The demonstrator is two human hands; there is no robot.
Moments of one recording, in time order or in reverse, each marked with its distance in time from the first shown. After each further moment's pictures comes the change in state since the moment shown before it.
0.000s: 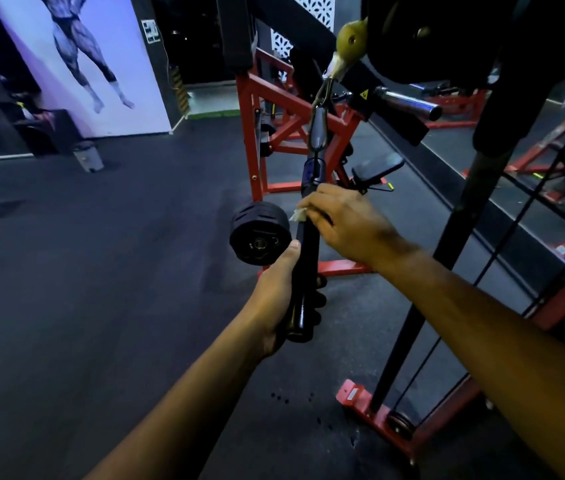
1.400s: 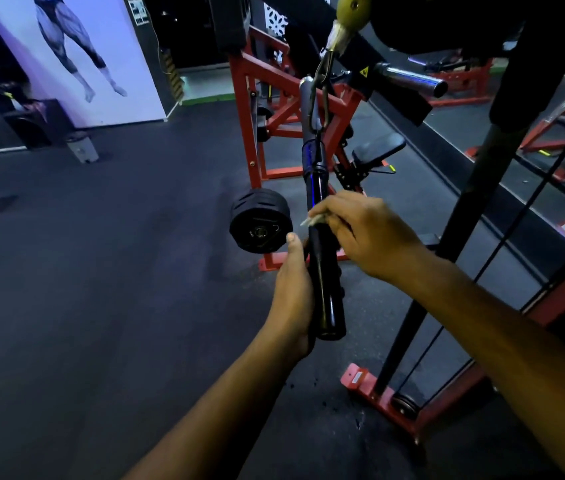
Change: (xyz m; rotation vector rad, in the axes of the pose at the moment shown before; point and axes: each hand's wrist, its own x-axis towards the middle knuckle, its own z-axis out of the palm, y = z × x) left_hand 0.011 -0.021 0.023 -0.118 0.078 0.063; right_hand -0.033 -0.016 -0.005 0.095 -0.028 0.174
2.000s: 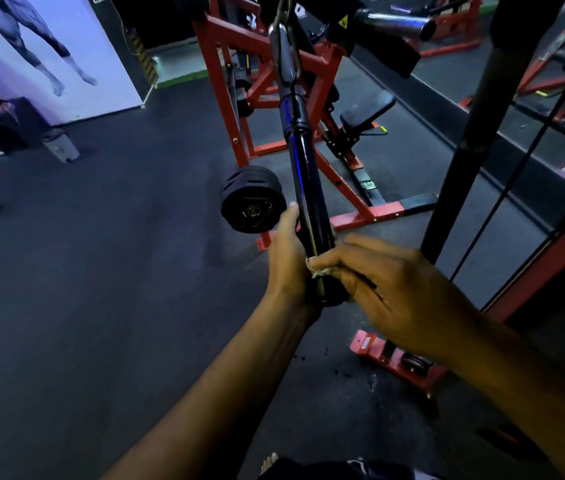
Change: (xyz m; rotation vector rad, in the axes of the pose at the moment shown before) left_hand 0.023 -0.010 0.009 -0.224 -0.032 -0.075; right_hand -0.092 -0.038 0.006 0.207 -0.001 -0.015
